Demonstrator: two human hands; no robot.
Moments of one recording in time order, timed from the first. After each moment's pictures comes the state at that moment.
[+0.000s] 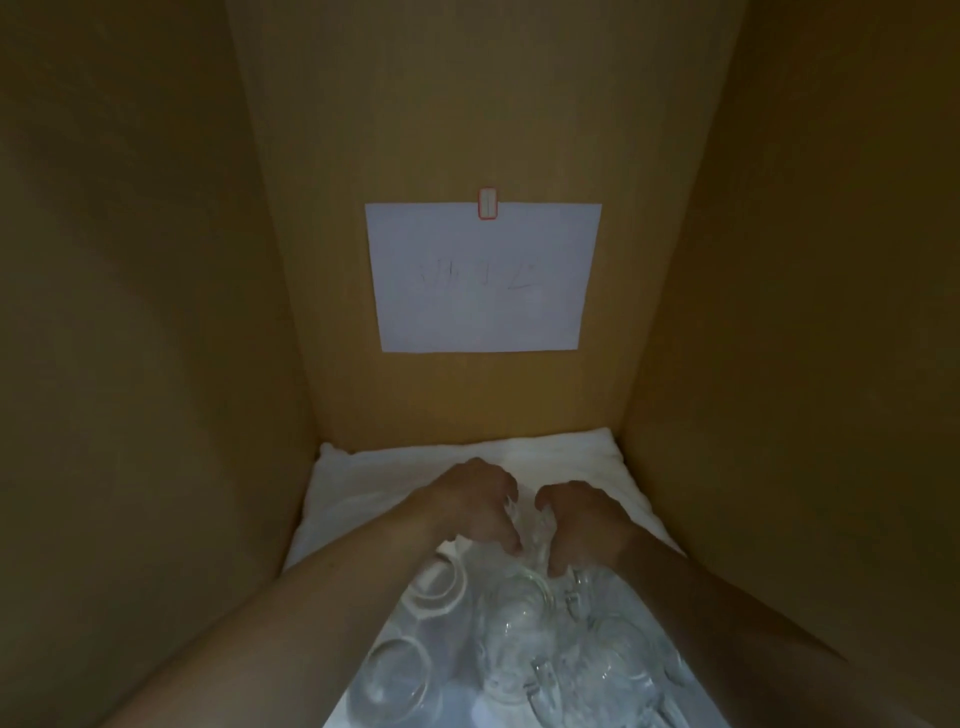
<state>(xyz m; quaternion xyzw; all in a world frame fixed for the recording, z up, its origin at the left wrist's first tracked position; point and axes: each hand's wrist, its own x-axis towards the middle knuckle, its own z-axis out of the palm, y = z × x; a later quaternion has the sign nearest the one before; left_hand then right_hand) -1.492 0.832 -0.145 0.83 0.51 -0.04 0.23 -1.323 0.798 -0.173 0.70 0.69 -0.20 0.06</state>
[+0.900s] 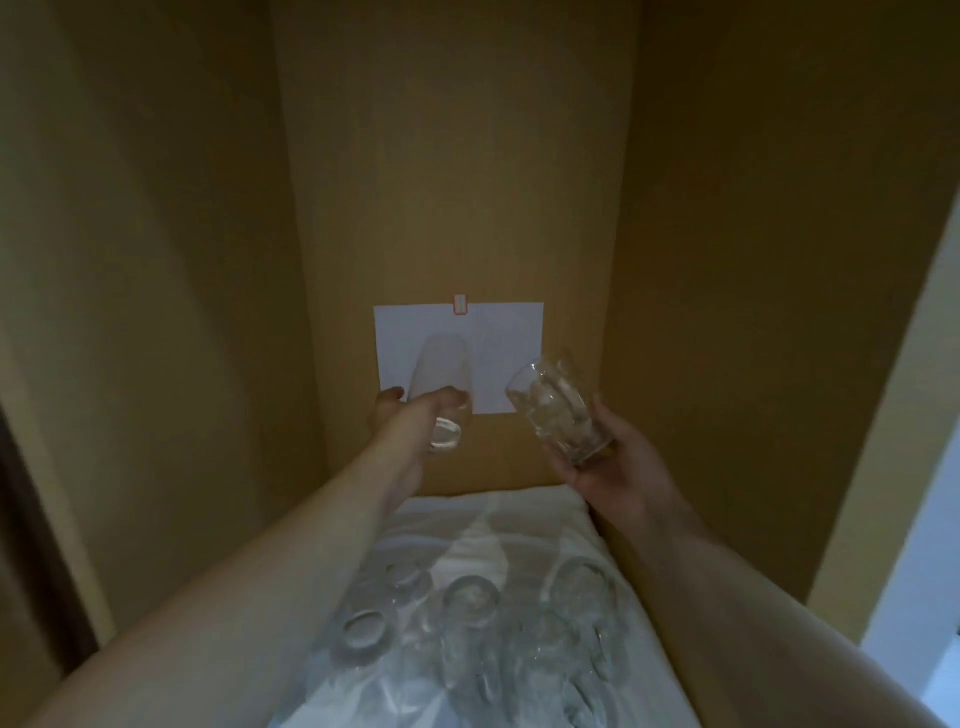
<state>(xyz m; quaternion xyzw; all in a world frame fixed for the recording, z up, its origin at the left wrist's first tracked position) -1.494 0.738 -0.007 0.41 0.51 0.58 0.48 -1.262 0.700 -0.044 0.22 0.28 -0.68 -0.64</state>
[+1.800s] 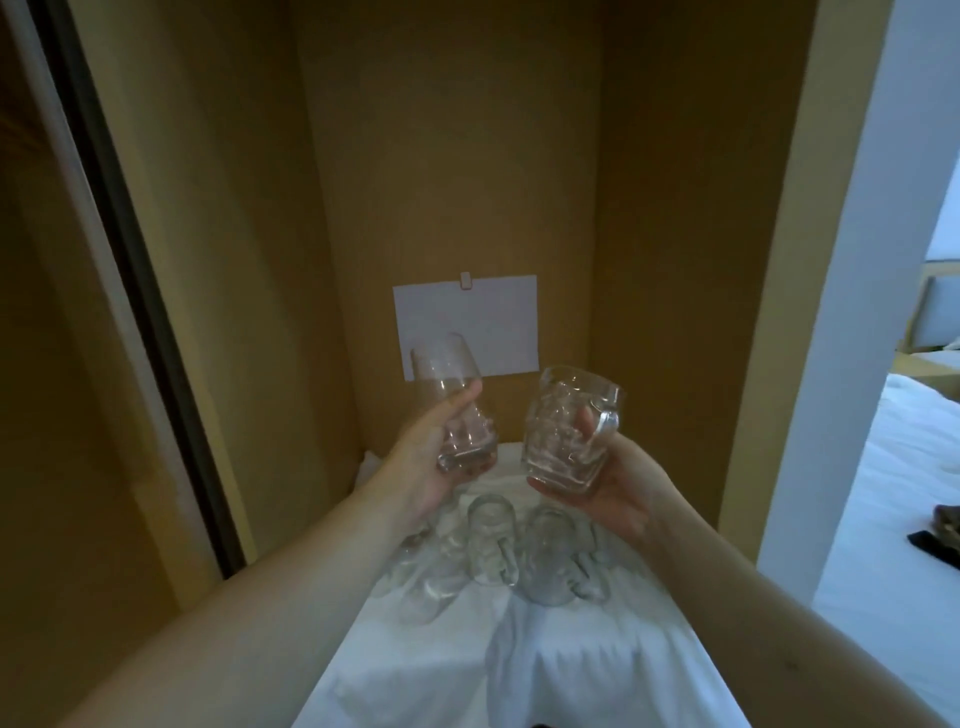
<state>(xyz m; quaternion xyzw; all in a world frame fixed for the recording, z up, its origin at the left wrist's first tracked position) -1.505 0.579 -0.032 0.37 0.36 0.53 0.67 -1.293 0.547 -0.067 0.25 0.31 -0.71 -0.58</state>
